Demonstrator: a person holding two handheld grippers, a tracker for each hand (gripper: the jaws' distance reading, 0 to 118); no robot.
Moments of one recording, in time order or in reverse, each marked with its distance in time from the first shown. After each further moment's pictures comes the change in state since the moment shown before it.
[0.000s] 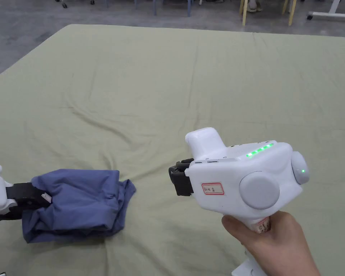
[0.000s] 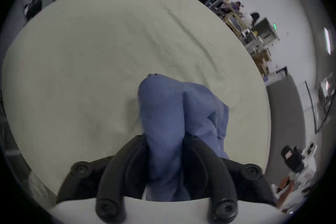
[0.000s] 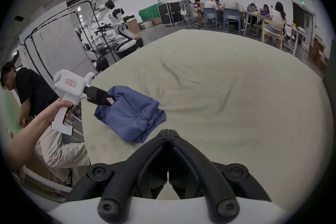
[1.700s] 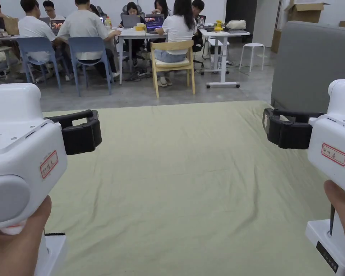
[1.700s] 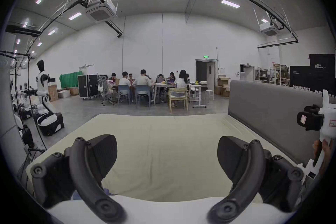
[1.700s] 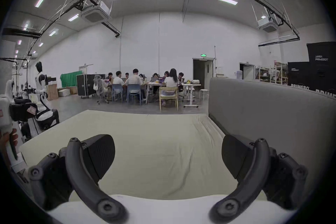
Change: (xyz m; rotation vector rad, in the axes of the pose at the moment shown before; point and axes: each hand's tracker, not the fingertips) left arm 0.444 -0.217 0.180 0.910 -0.097 -0.755; right arm 0.138 -0.088 0.427 0.680 -0.845 -0.146
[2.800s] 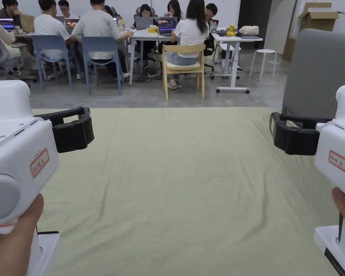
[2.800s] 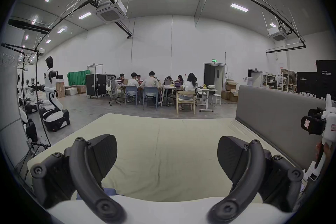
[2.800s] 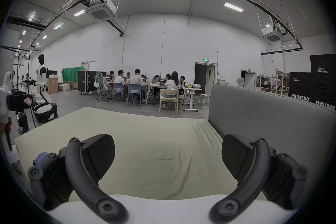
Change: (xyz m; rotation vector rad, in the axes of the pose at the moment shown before) left arm -0.025 0.000 0.005 0.028 0.062 0.040; right arm -0.018 0.006 -0.004 0.019 0.009 0.058
